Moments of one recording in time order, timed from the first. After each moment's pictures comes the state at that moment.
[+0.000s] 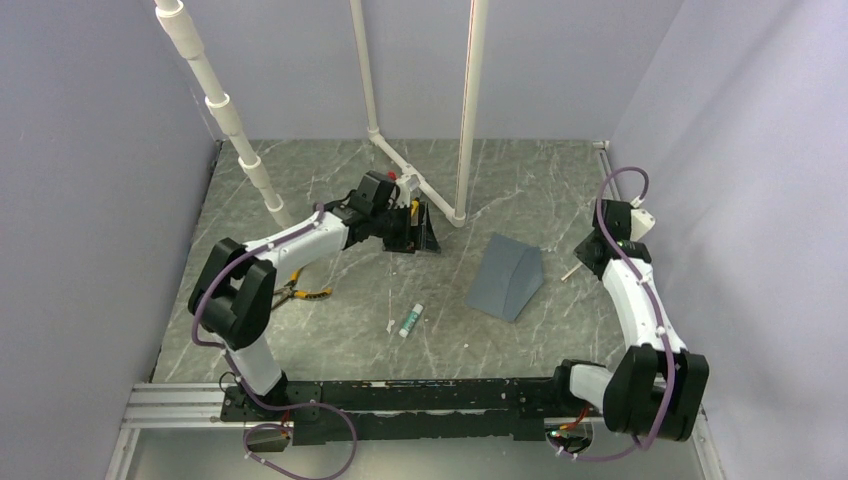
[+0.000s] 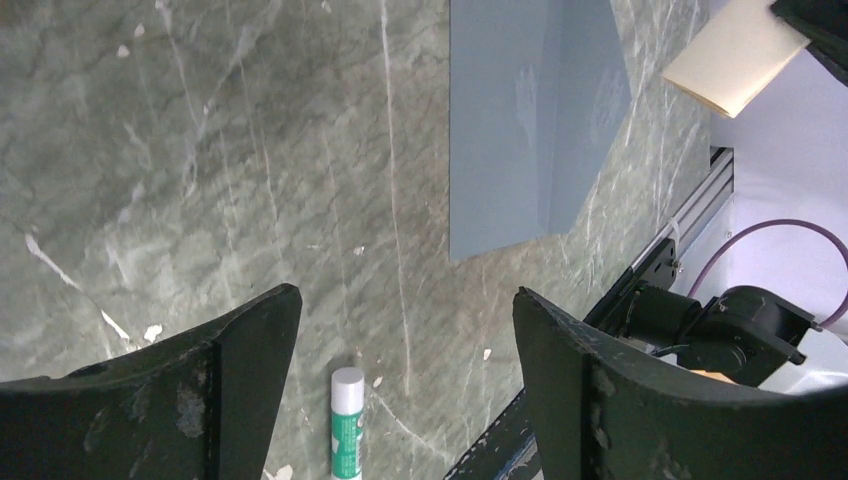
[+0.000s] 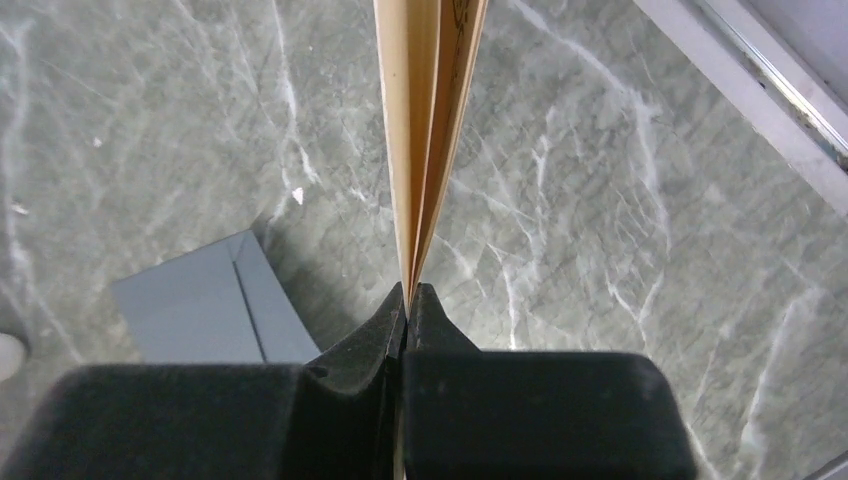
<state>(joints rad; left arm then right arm) -0.59 1.72 1.21 -0.27 0.44 -0.54 -0.14 1.16 0.83 -0.55 0.31 0.62</state>
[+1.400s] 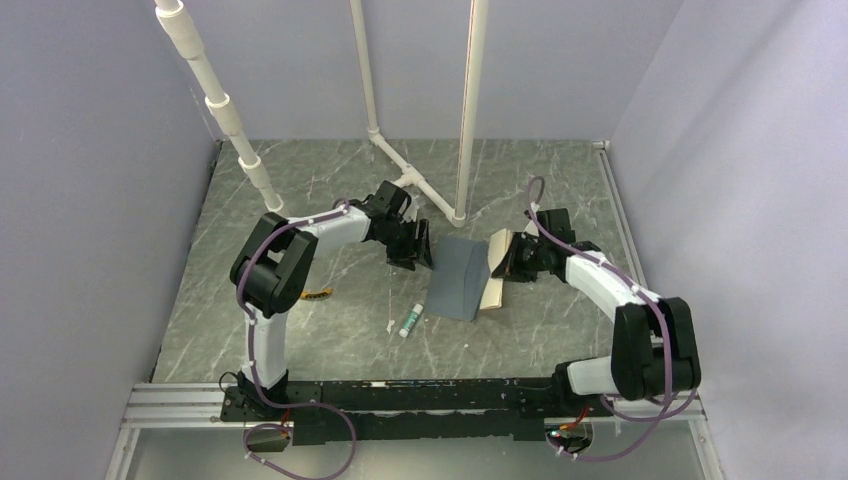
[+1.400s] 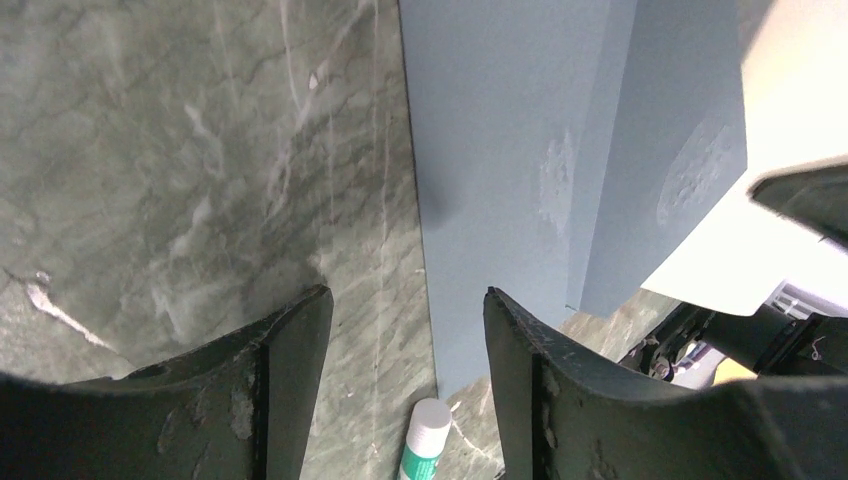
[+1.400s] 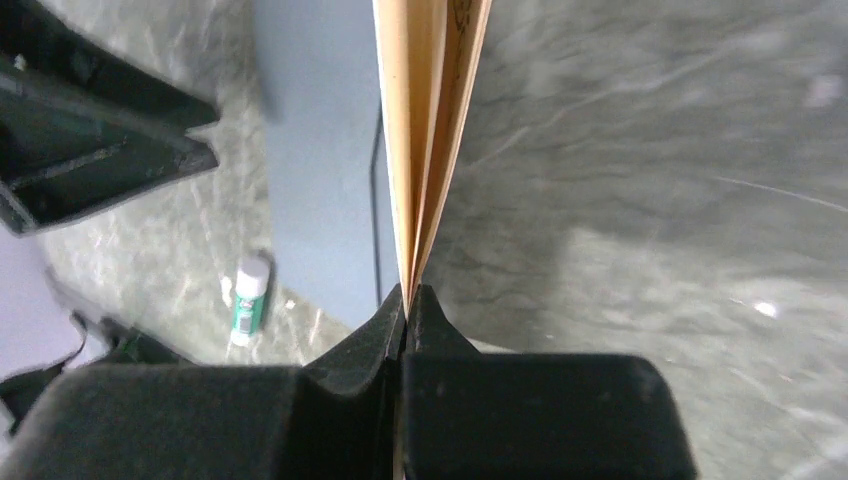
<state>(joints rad) -0.58 2.01 1.34 -0.38 0.46 -0.48 0.15 1.37 0.72 -0.34 -0.47 0.47</state>
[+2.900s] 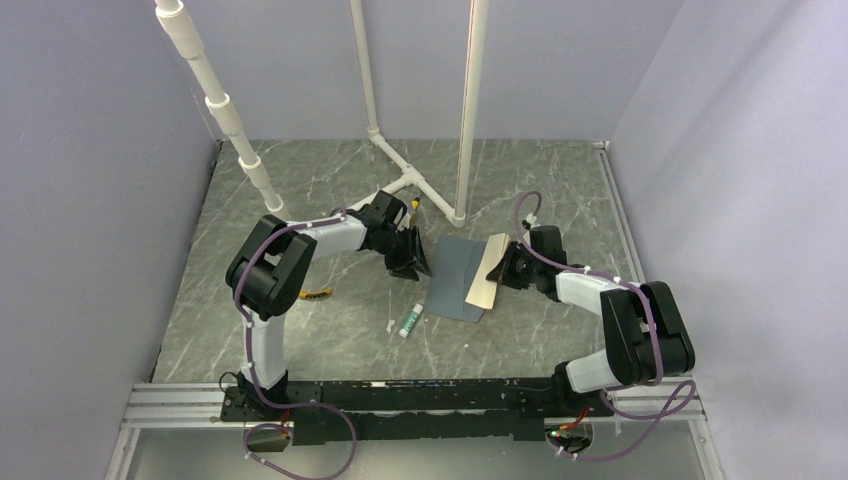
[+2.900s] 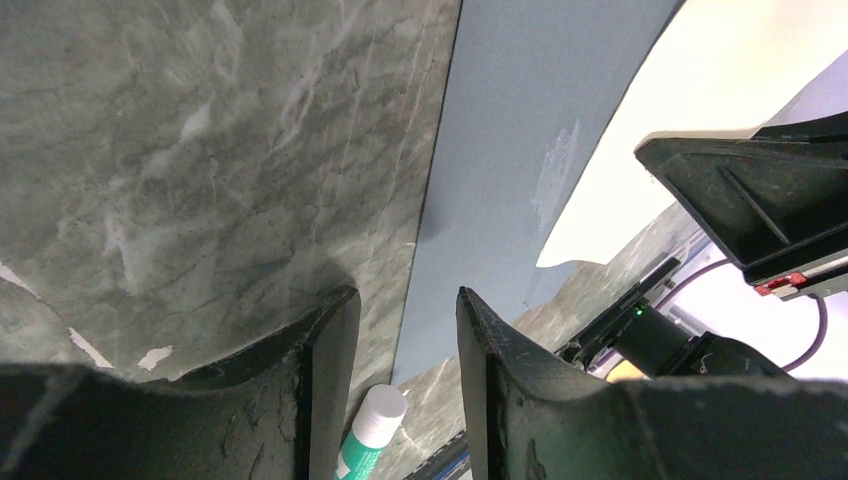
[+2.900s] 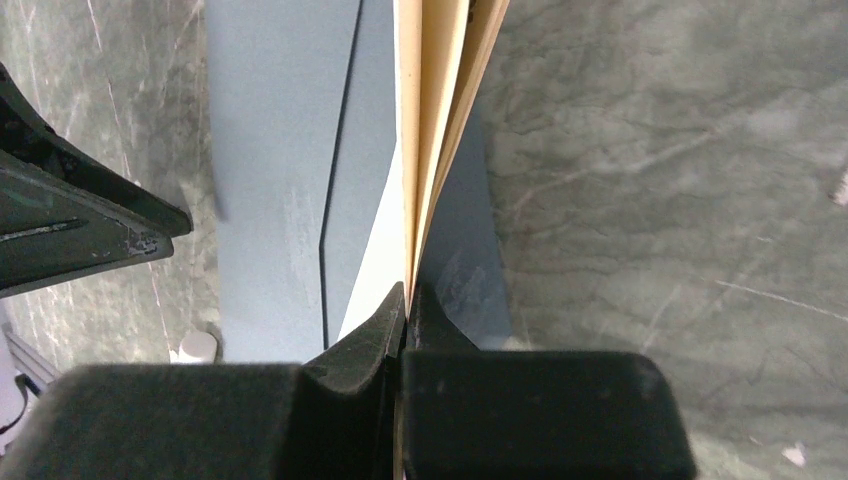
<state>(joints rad) -0.57 1.97 1.22 -0.30 0.49 -0.72 0.19 1.43 0.51 0.09 -0.35 0.54</state>
